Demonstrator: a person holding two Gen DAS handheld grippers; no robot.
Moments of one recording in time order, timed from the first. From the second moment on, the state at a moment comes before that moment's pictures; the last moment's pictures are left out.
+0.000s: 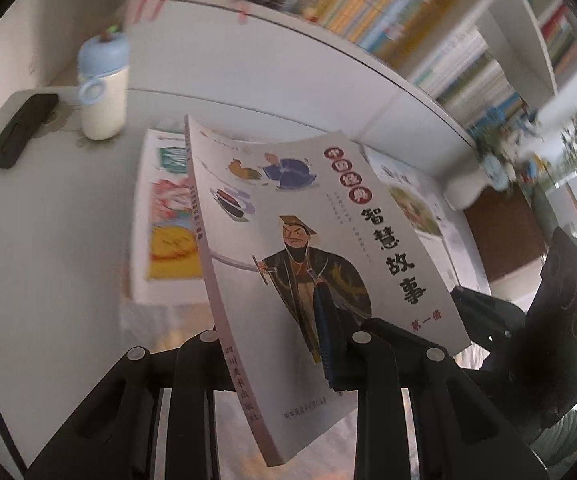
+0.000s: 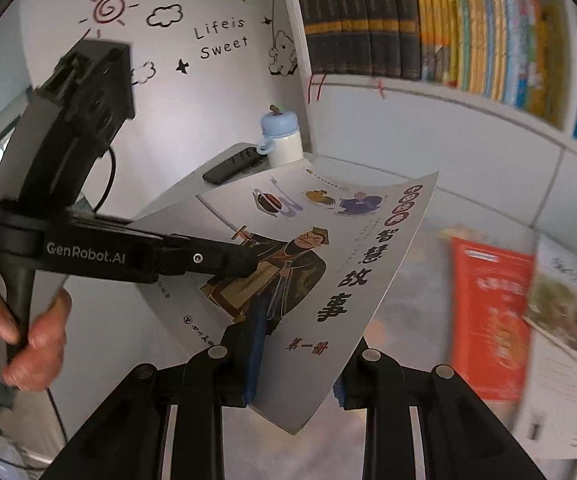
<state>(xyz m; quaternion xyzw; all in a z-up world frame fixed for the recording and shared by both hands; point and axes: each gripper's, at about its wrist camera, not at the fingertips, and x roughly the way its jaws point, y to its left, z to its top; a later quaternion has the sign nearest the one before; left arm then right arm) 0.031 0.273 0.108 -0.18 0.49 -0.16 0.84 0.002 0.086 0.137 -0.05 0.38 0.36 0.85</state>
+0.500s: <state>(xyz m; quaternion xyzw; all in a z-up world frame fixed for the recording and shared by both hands) 0.101 0.322 0.028 -0.26 0.51 -0.15 0.80 0.110 0.130 0.078 -0.01 0.47 0.32 0.83</state>
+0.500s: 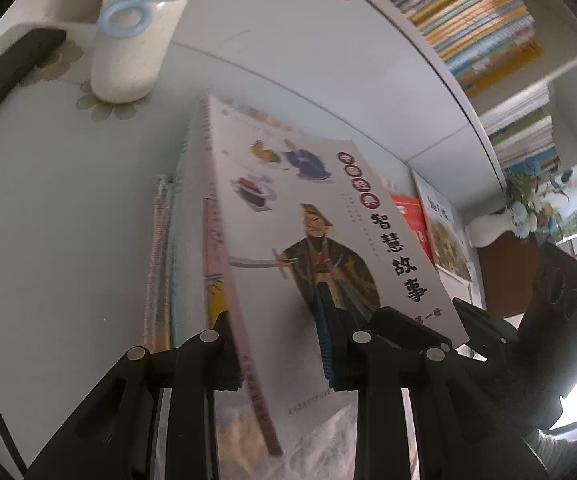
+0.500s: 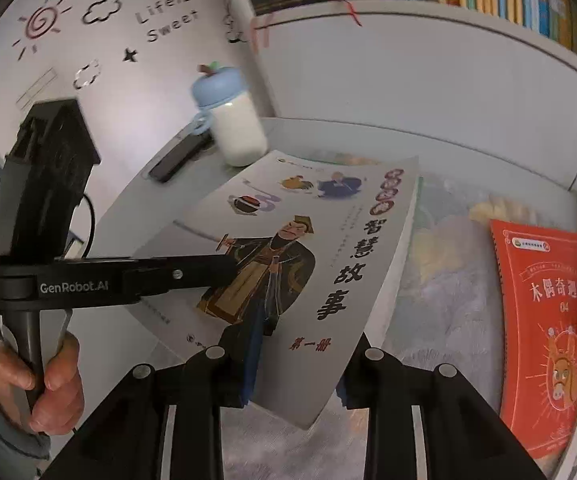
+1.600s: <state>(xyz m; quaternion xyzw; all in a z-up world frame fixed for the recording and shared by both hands) 0.054 0.251 0.077 -0.17 0.53 -0.15 0.82 0.033 0.008 0.081 -0.01 0.51 0.24 0.83</state>
